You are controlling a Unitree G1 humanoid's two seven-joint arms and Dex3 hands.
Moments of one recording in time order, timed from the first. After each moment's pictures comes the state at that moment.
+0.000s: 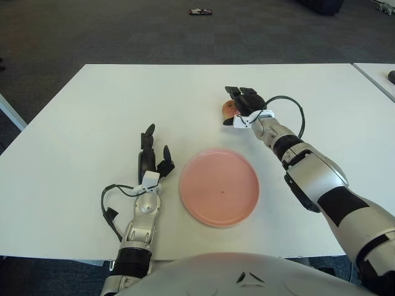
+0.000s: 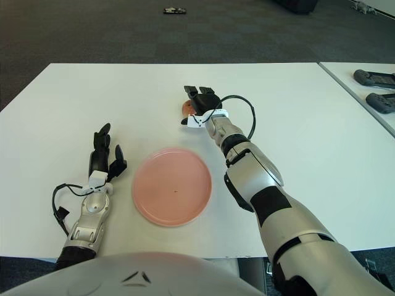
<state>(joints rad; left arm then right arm) 0.12 -0.02 -0.03 0.17 0.26 -0.29 0.32 -1.00 -0.10 0.55 1.38 -0.74 -0.27 -0.38</state>
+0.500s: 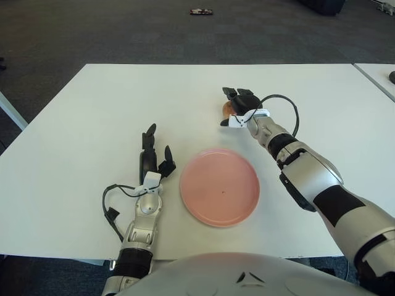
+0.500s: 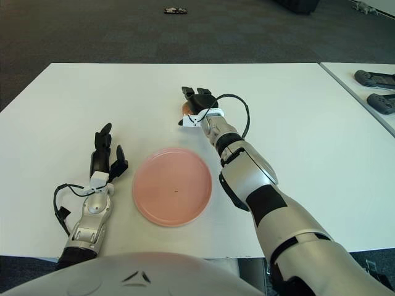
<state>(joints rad) 0.13 -0.03 -0.04 0.16 0.27 -0.30 0.33 -1.01 -0.06 0.57 1.38 -0.75 -0.20 -0.33</state>
